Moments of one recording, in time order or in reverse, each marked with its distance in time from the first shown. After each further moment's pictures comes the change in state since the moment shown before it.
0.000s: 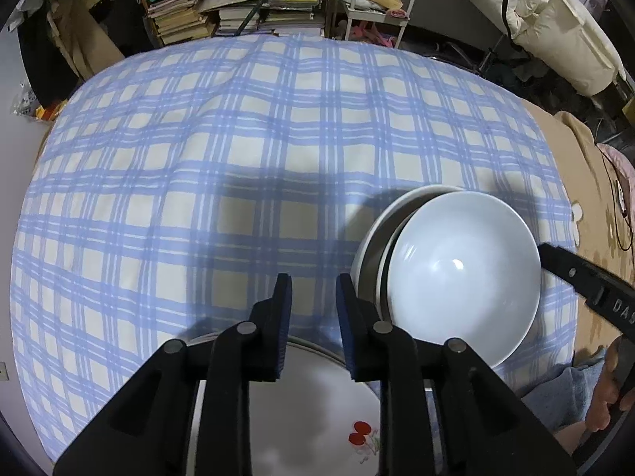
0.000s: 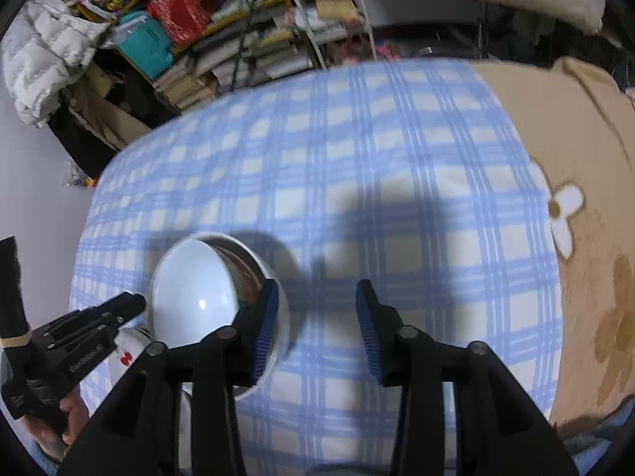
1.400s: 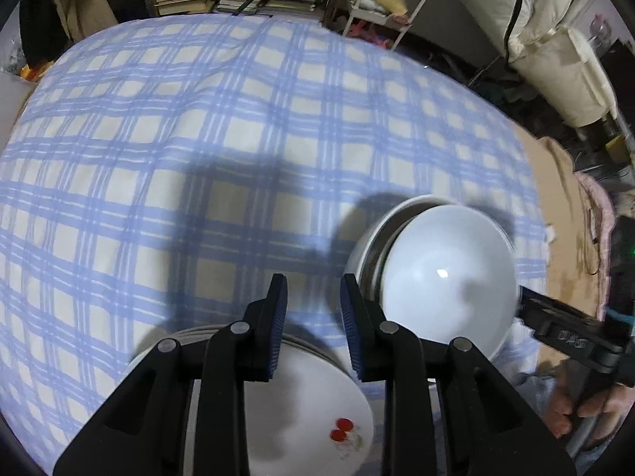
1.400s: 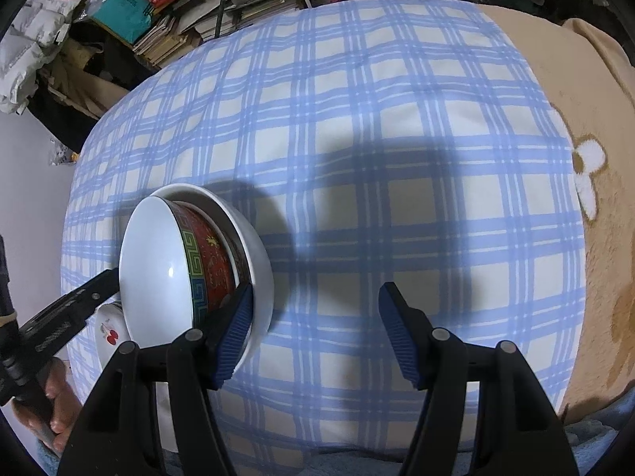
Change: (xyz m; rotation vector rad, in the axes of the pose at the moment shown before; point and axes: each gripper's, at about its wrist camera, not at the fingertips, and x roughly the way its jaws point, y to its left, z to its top) left arm 0.007 0.025 0.002 -0.104 0.022 -0.157; right arm 0.031 0.003 -0.006 0.018 0.147 -0.002
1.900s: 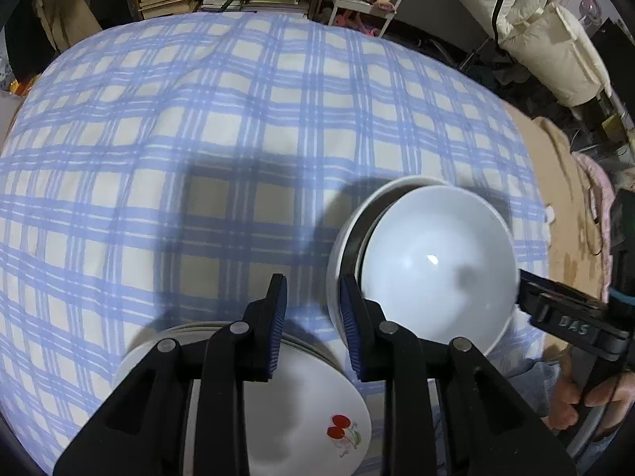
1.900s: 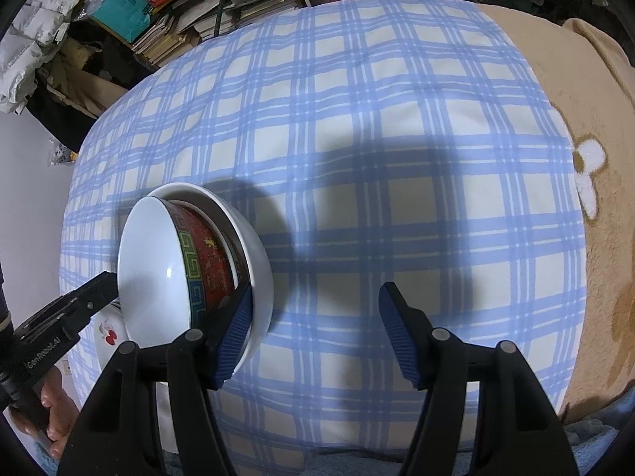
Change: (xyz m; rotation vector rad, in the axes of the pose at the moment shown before) left arm 0.011 -0.014 -0.005 0.071 0.035 0.033; right arm 0.002 -0.001 0.000 -0.003 0.005 -0.008
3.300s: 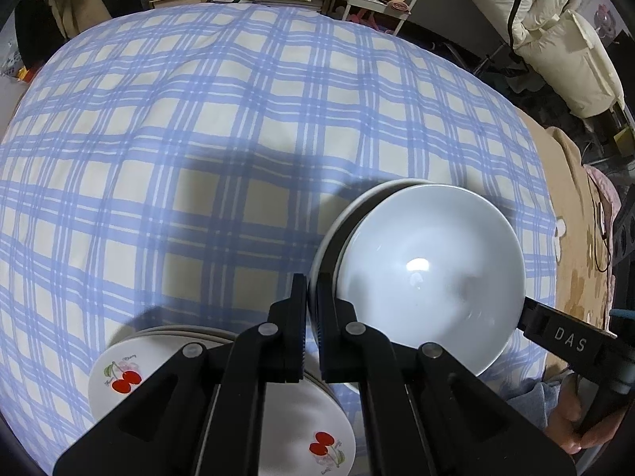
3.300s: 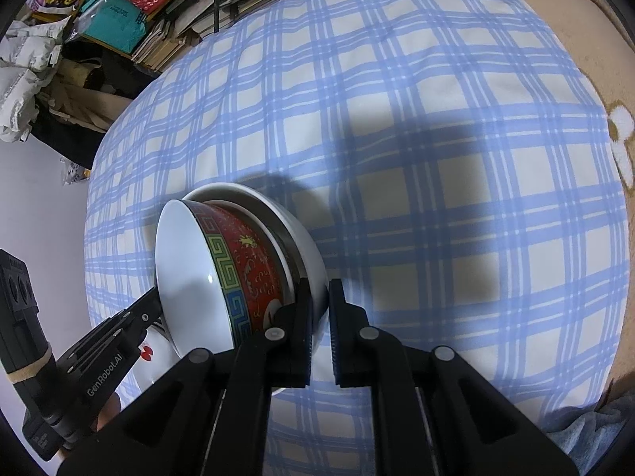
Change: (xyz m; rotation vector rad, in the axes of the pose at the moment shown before) left arm 0.013 -0.006 0.005 -0.059 -0.003 0.007; right arm 0.016 0.023 0.004 0.089 0.048 0.094
